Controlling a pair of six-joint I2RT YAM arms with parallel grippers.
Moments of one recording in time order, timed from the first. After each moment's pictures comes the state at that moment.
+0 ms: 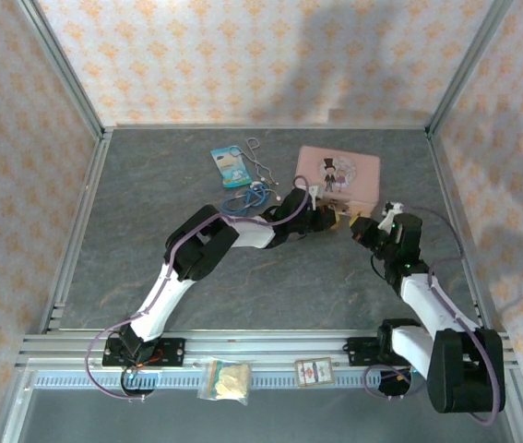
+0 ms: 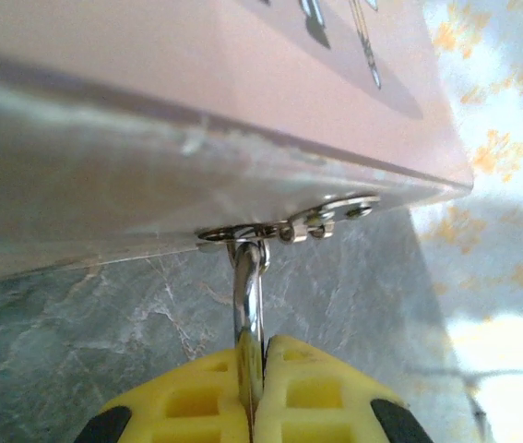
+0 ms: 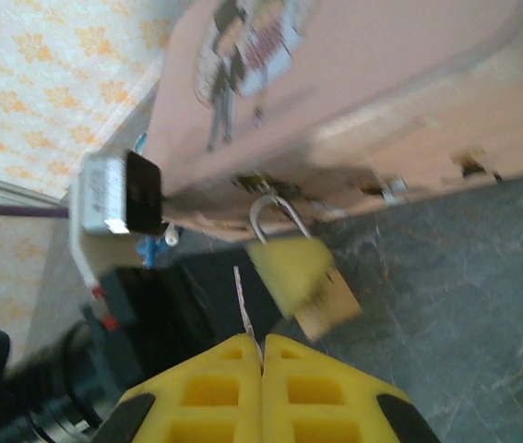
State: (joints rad) left arm -0.77 2.33 1.46 0.47 0.29 -0.94; right arm -0.01 1.01 0.32 0.19 -0.45 0.71
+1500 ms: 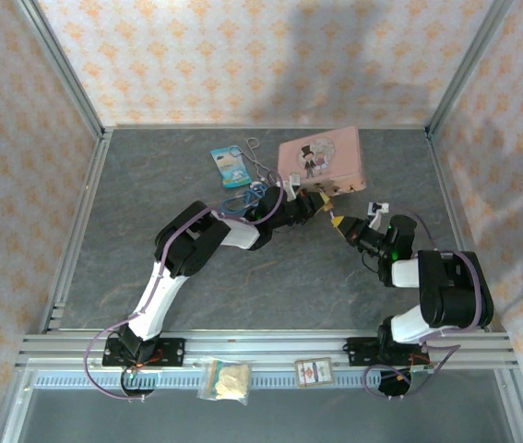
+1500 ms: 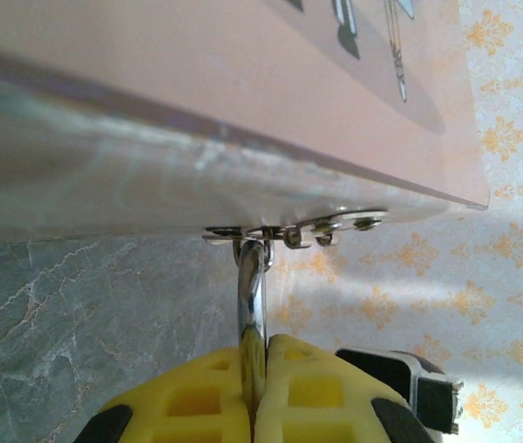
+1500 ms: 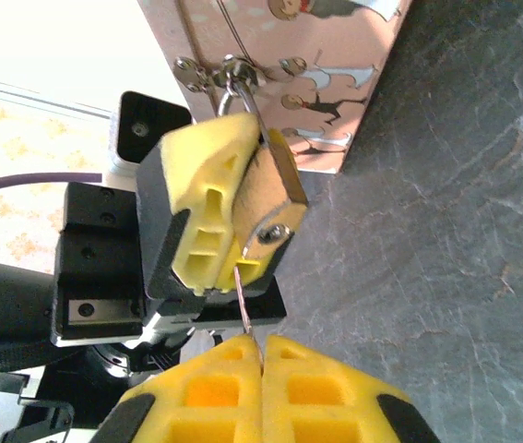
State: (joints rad) left arm -0.71 2.28 1.29 0.87 0.32 -1.33; right arm -0.06 1.49 0.28 0.89 -0.86 0.96
